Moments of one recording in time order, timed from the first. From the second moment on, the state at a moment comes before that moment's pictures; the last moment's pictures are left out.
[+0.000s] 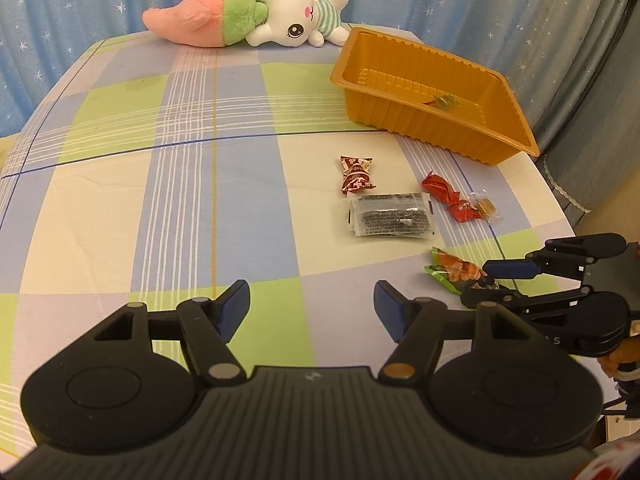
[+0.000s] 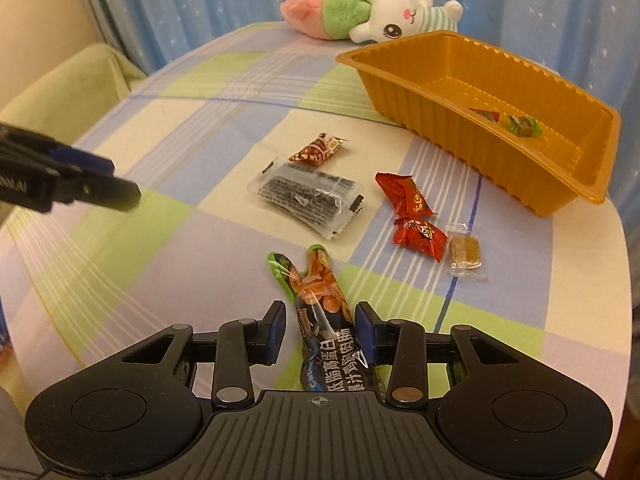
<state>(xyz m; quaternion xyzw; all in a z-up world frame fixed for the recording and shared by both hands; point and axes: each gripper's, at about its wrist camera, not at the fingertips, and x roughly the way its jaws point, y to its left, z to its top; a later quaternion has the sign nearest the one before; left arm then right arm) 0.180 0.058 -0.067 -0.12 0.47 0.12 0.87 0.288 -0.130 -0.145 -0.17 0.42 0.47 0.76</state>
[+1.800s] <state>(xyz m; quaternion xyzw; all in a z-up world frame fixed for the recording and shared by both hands) 0.345 0.065 -0.125 -0.03 0.48 0.00 0.88 0.334 -0.256 -0.100 0.02 0.42 0.23 0.88</state>
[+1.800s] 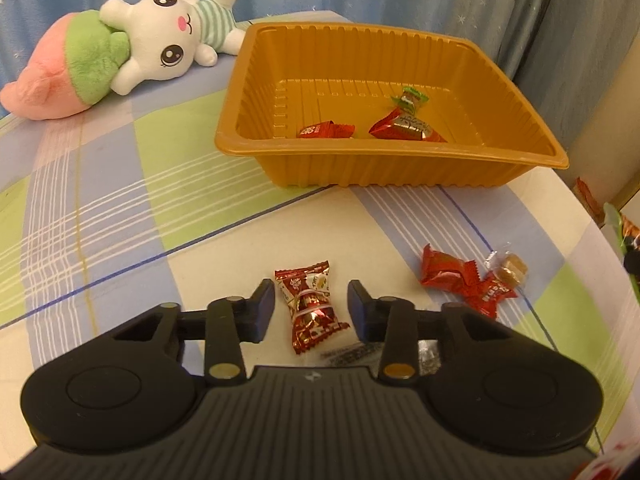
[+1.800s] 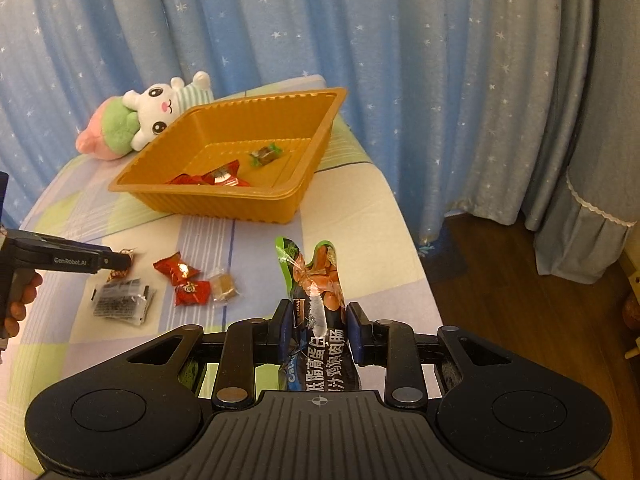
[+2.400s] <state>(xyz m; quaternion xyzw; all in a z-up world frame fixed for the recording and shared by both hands) 0.346 0.062 -0.127 -0.02 0.49 0.00 0.87 0.338 -0.254 -0.096 0.02 0.42 0.23 0.88</state>
